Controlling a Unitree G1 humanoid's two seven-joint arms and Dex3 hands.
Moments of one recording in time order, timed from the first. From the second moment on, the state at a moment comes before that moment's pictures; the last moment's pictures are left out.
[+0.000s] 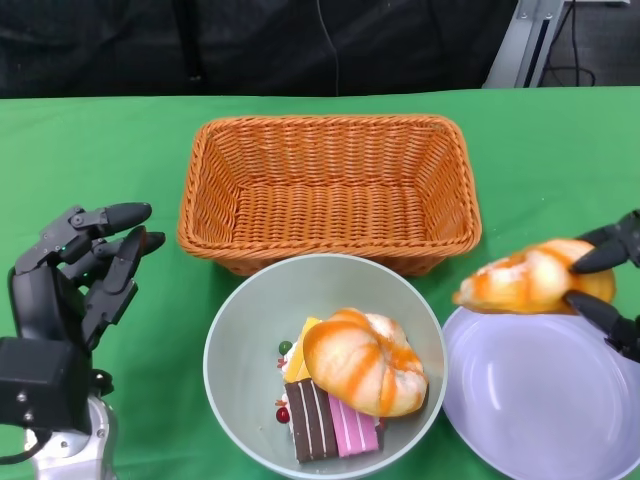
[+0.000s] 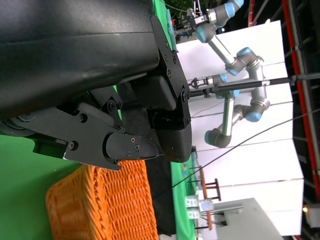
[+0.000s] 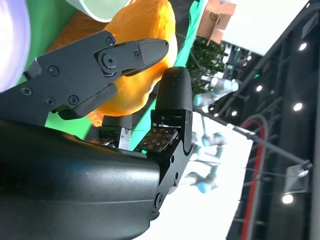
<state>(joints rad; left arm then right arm) -0.40 0.03 0.21 0.93 -0.07 -0.94 0.12 -0.07 -0.26 -0.02 0.33 0.35 -0.79 0.29</state>
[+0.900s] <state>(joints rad) -0.38 0.00 0.22 0.79 -0.08 -0.90 0.11 0.05 -0.29 -0.14 0.03 0.43 0.06 0.35</state>
